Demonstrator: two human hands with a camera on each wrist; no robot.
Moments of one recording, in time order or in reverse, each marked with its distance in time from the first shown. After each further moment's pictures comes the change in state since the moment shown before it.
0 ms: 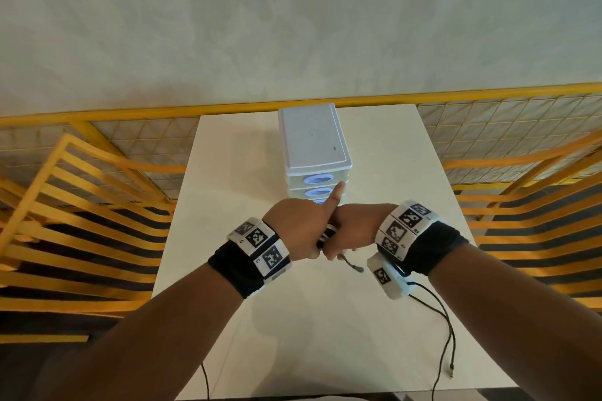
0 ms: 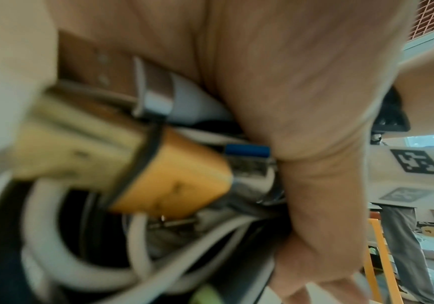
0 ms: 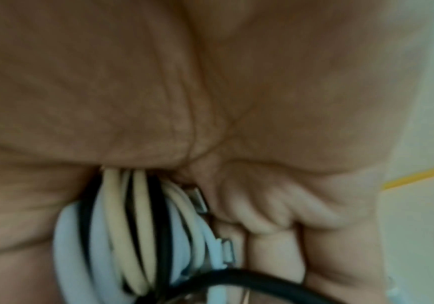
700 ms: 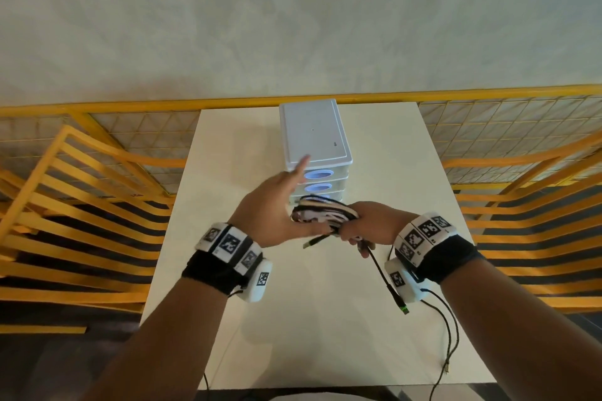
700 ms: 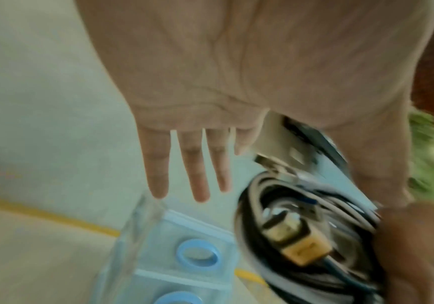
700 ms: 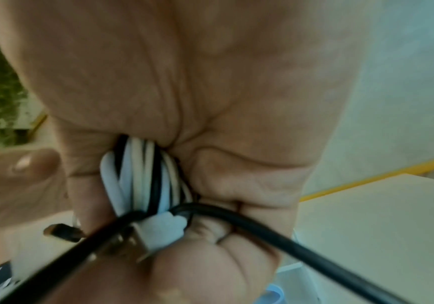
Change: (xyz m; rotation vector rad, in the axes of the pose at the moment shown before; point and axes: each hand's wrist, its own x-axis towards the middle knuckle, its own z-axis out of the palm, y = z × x) left_hand -0.030 -0.034 0.014 -0.613 0.409 -0.105; right_hand 0.003 0.045 0.014 0.342 0.191 -0.015
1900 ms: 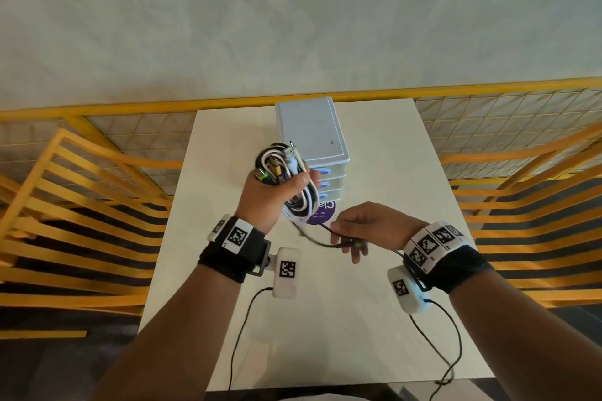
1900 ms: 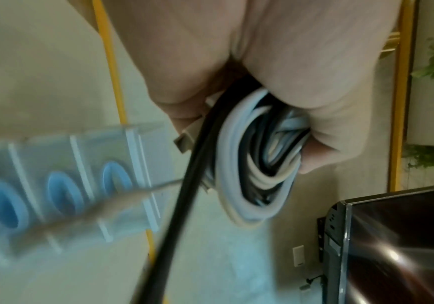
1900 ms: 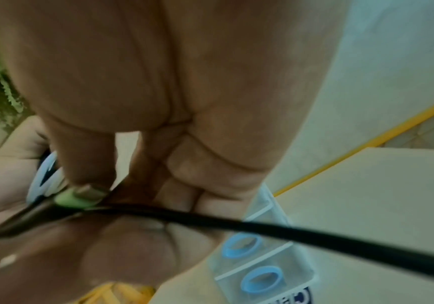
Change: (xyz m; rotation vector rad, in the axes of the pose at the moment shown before) left_hand 0.017 0.016 0.006 -1.153 0.255 -0.097; right_hand -0.011 0.019 0.003 0.147 -0.024 -0.211
